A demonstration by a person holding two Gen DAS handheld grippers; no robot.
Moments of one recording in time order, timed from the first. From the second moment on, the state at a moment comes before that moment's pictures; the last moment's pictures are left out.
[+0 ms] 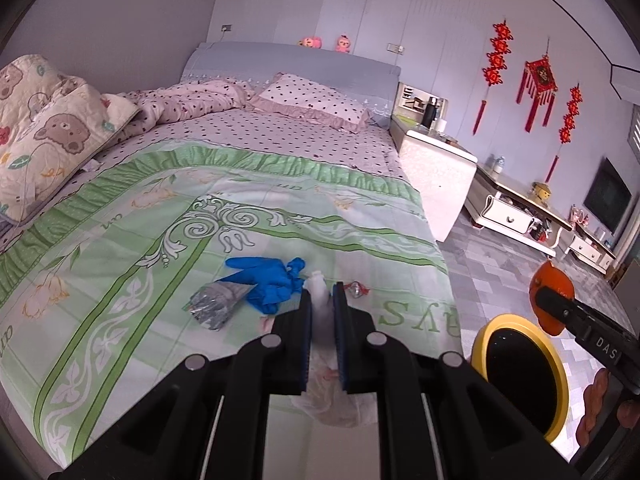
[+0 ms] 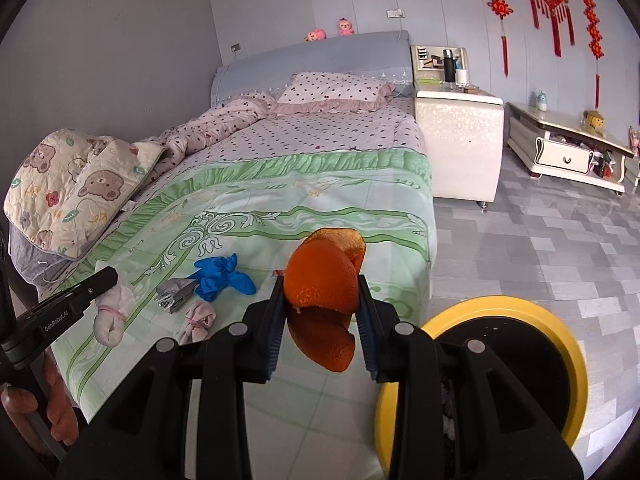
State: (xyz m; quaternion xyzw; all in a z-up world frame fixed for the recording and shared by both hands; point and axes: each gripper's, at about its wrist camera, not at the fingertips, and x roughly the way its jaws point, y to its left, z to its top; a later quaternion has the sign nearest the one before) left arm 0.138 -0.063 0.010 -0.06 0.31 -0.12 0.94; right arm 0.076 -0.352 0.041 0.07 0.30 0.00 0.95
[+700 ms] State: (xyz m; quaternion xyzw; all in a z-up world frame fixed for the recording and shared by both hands) left arm 0.131 -0.236 0.007 0.02 0.33 -0.25 0.91; right arm -0.001 -0.485 0.041 0.09 0.31 -0.10 0.94
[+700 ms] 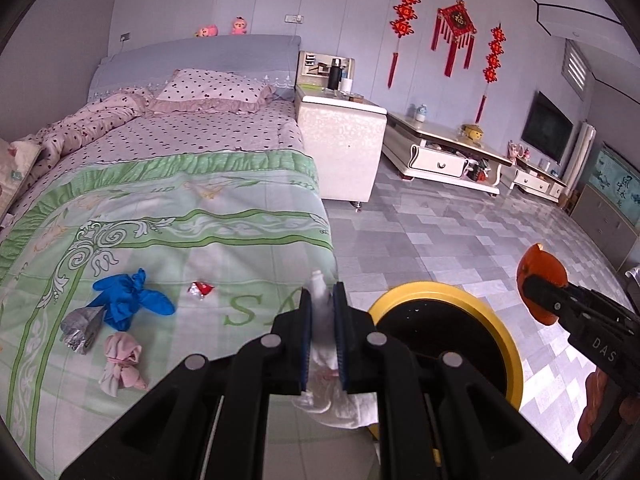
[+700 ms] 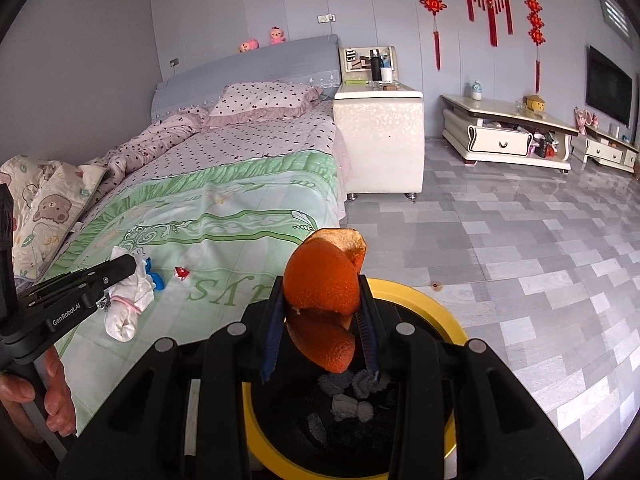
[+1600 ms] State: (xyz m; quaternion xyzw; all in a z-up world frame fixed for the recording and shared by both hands) left arm 0.139 -0.325 -0.062 0.04 0.42 -0.31 0.85; right arm 0.008 -0.529 -0.024 0.12 0.36 -0.12 0.92
